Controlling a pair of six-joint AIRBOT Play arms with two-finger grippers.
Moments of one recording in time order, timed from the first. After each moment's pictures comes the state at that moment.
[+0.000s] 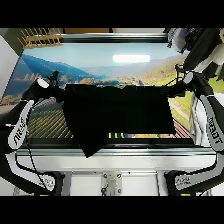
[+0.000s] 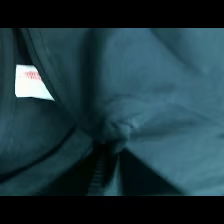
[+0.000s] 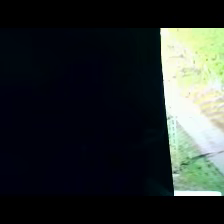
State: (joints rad) left arm 0.07 -1.71 1.32 1.02 -0.95 -1.45; right arm -0.11 -1.67 1.41 -1.38 1.02 1.54
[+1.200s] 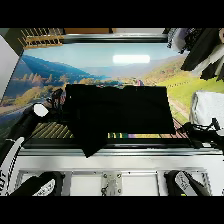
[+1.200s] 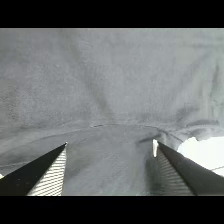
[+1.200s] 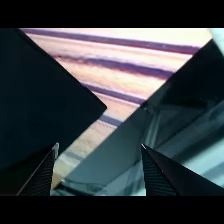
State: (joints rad) left arm -0.07 -1.12 0.75 1.05 -0.94 -1.50; right arm -0.66 -0.98 0.49 -1.08 0.98 1.65
